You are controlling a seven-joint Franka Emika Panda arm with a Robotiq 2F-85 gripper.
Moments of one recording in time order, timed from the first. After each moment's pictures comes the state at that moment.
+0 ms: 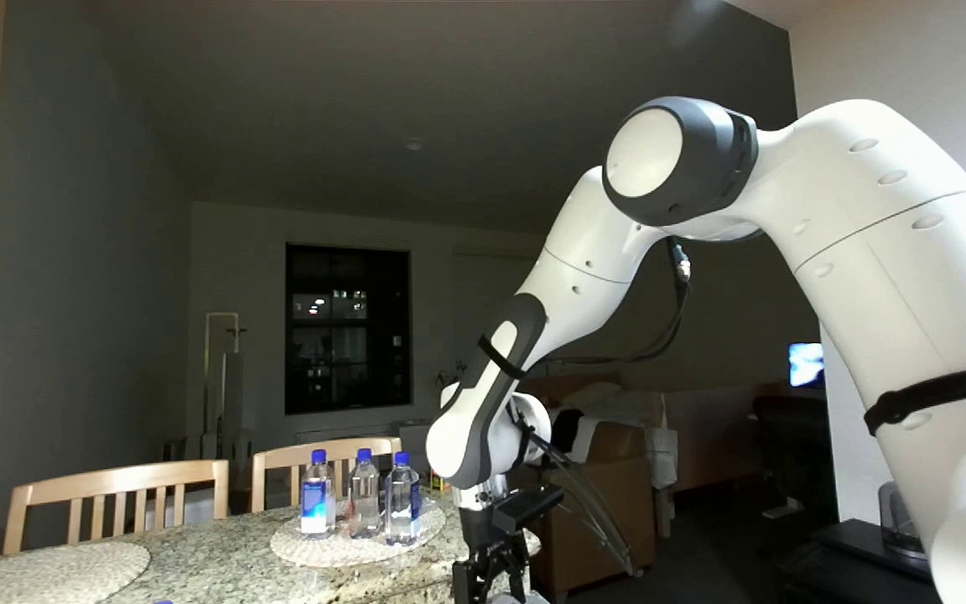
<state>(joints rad) -0.03 0.36 0.01 -2.17 -0.10 2.39 -0.14</state>
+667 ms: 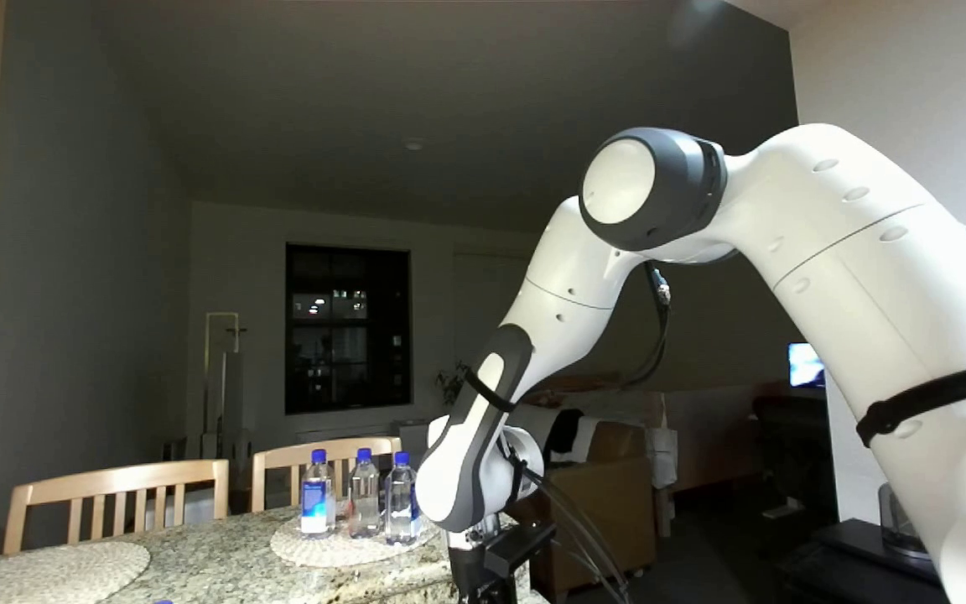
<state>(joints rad) 0.01 0.45 0.02 -2.17 -0.10 2.47 -0.14</state>
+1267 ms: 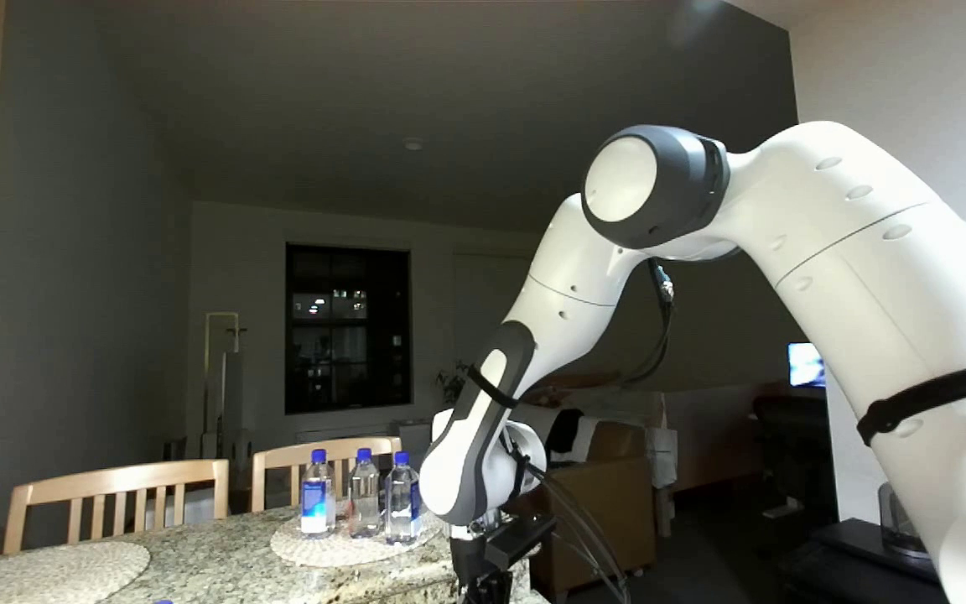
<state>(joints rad) 0.00 0.44 0.01 -2.17 -0.10 2.51 -0.14</state>
